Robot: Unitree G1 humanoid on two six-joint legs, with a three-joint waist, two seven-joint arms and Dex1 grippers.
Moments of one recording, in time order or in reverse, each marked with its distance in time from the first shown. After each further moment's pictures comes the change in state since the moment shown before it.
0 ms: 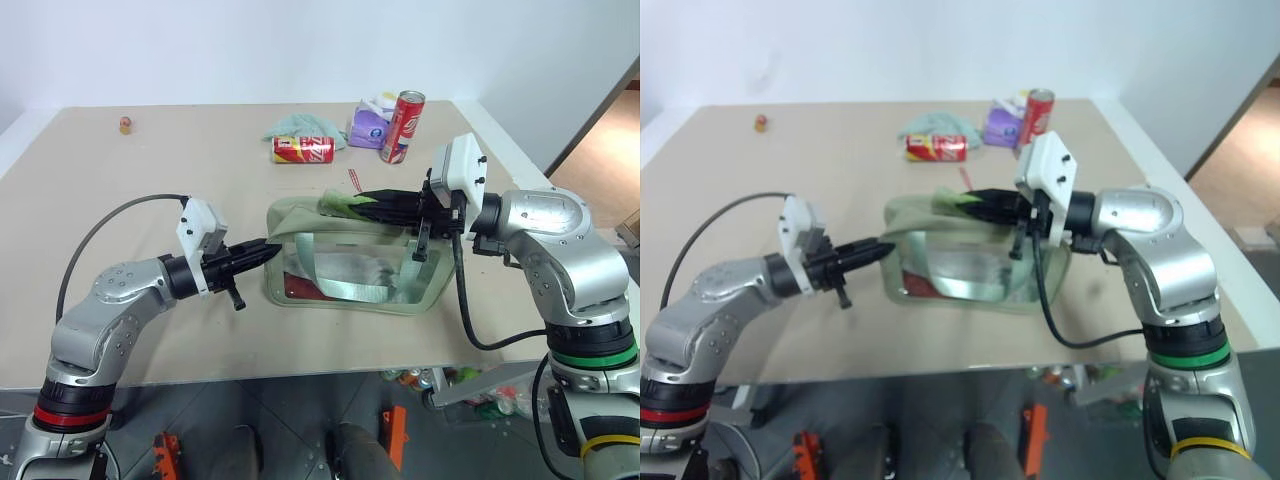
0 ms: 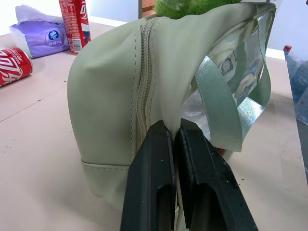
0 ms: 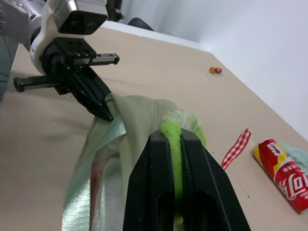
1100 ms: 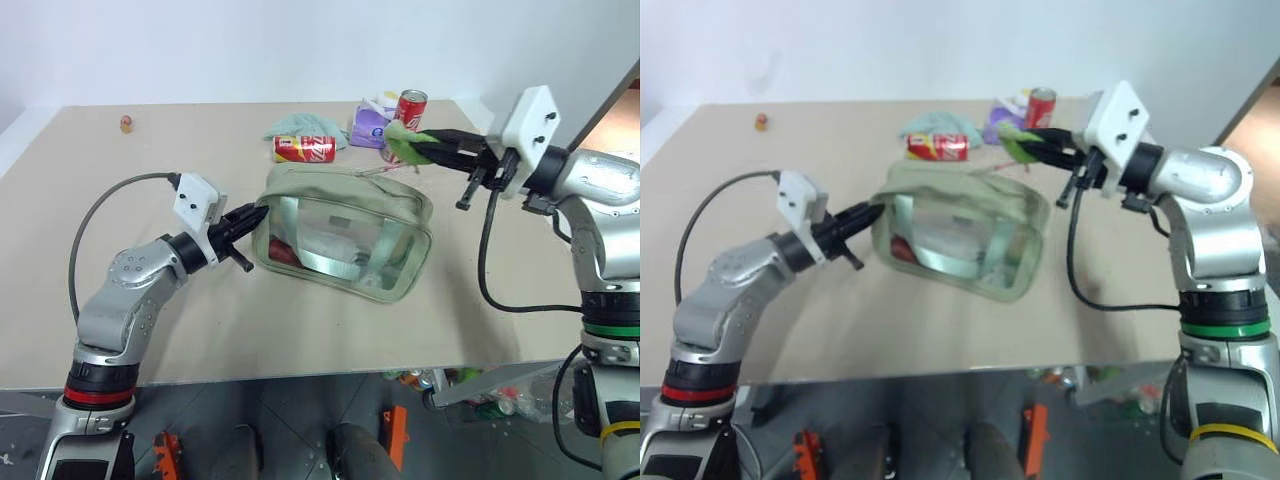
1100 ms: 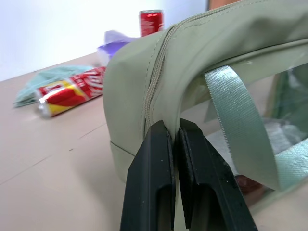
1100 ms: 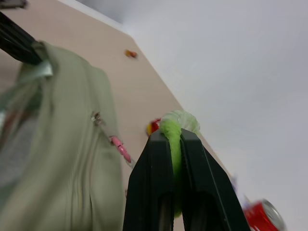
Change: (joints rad) left arm -0.094 -0.109 0.004 0.123 0.162 -0.109 0.228; right arm -0.096 -0.122 -0.108 0.300 -0.176 -0.335 -0.059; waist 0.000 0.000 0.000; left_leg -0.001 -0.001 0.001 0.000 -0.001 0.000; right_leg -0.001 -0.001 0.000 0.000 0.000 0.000
